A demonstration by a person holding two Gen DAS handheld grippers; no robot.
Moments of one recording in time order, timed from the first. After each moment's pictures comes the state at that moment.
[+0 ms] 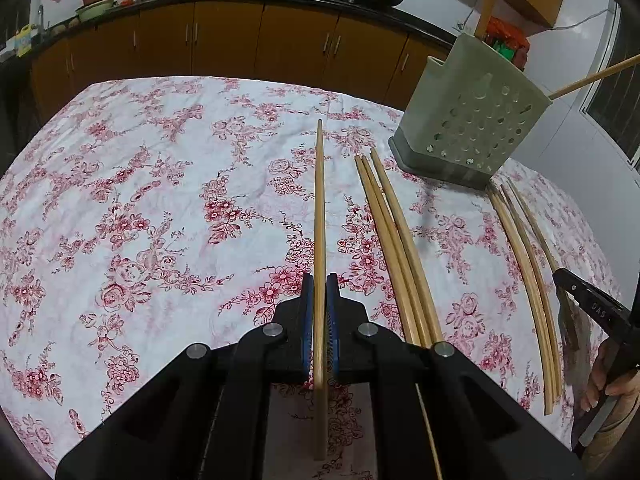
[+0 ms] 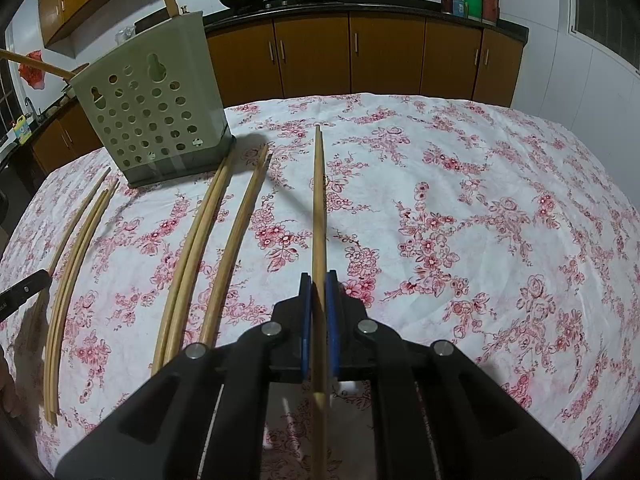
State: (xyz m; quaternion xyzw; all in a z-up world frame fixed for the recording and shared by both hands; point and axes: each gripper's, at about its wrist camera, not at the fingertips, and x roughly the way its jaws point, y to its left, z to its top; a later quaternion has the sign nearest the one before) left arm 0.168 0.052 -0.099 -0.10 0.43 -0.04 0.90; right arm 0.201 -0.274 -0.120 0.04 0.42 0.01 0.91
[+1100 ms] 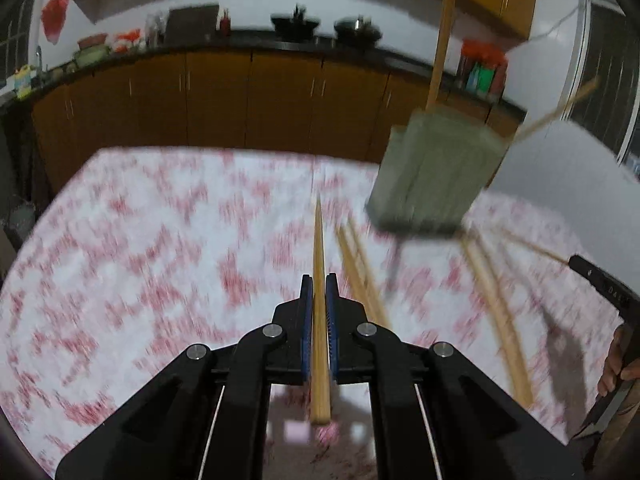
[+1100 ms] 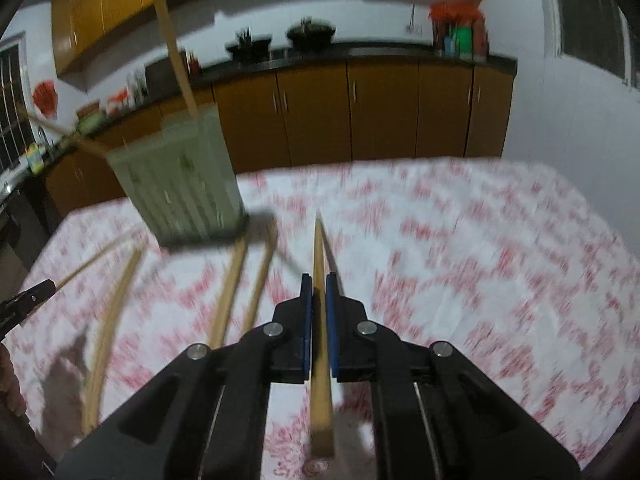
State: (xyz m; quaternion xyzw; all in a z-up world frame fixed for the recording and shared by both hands) left arm 0.150 0.055 -0.026 -0.07 0.34 -0.05 0.94; right arm 0.170 -0.288 -0.039 0.05 0.31 0.01 0.95
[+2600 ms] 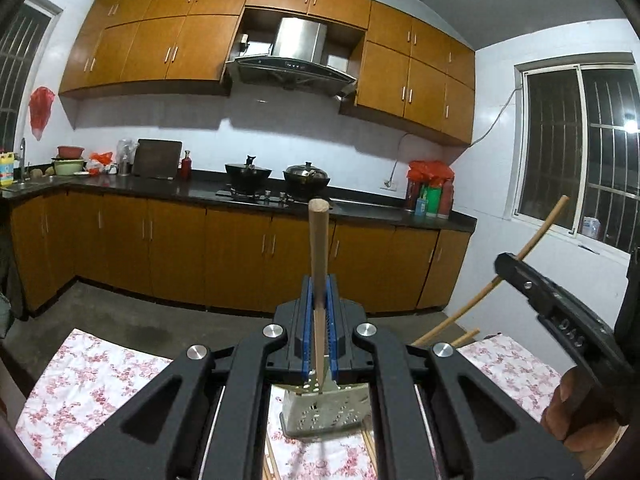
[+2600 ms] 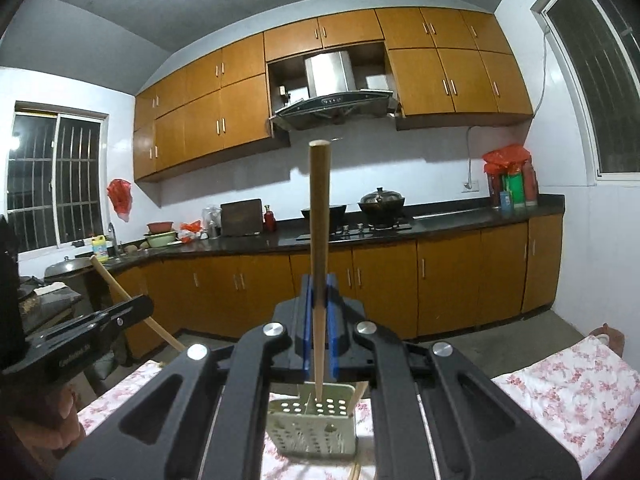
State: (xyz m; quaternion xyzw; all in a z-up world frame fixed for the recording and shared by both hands) left arm 0.170 -0.006 0.144 -0.07 0.11 -0.10 0.99; right arm 0.188 -0.219 0.139 0.05 0.06 0.11 0.99
